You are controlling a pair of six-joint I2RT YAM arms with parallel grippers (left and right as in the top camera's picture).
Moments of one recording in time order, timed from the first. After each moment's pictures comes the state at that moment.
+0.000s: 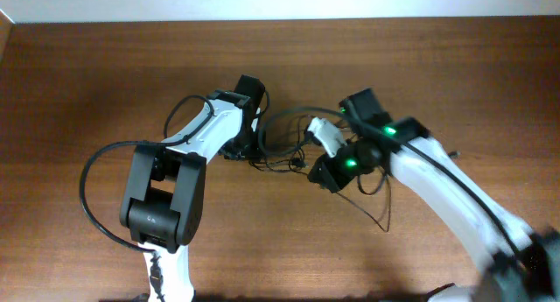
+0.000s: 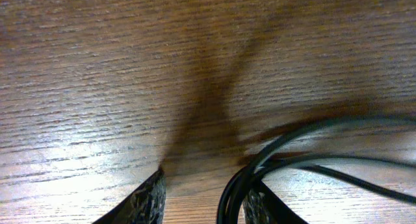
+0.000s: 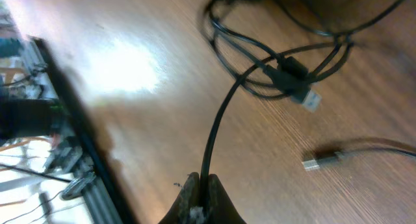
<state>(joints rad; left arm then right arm) -0.32 2.07 1.42 -0.90 0.01 -0.23 0.43 1.55 1.19 -0.88 -0.60 -0.19</state>
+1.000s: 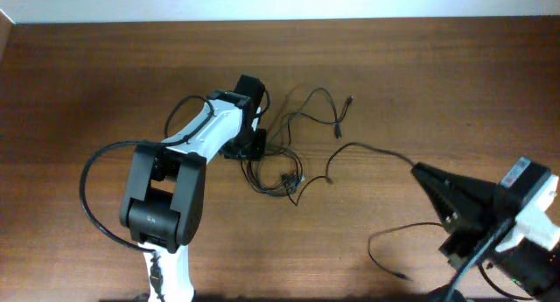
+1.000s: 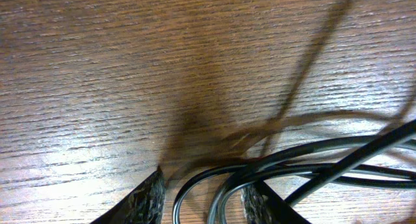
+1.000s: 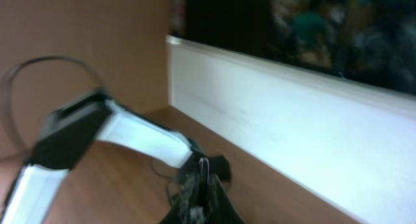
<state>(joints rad) -0.32 2.07 1.42 -0.89 0.01 -0.23 0.43 0.70 1.41 -0.74 -0.33 -0.04</state>
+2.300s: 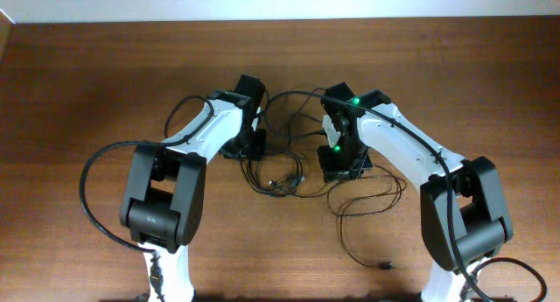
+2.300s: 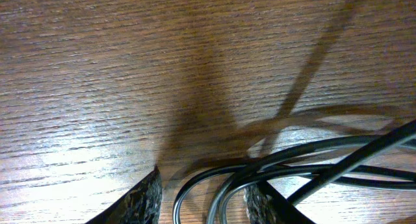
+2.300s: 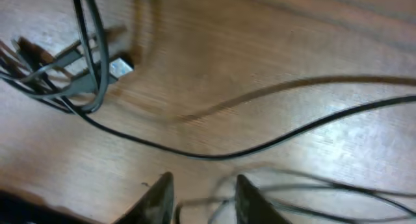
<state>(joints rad) -0.32 2.07 1.42 -0.89 0.01 -0.23 0.43 1.96 1.42 -1.11 -0.25 0.22</state>
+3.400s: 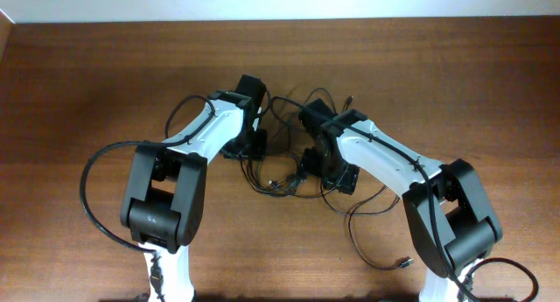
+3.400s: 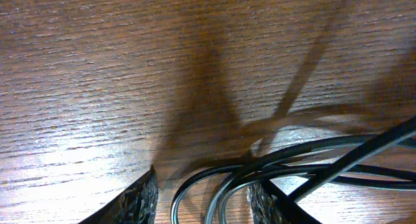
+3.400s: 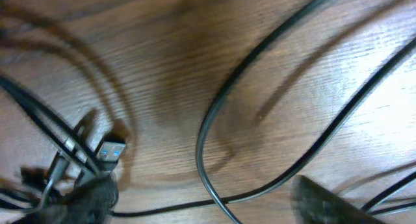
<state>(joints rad) -0.33 2.07 1.42 -0.88 0.01 -0.23 0.54 1.96 1.33 -0.95 -0.13 0.89</state>
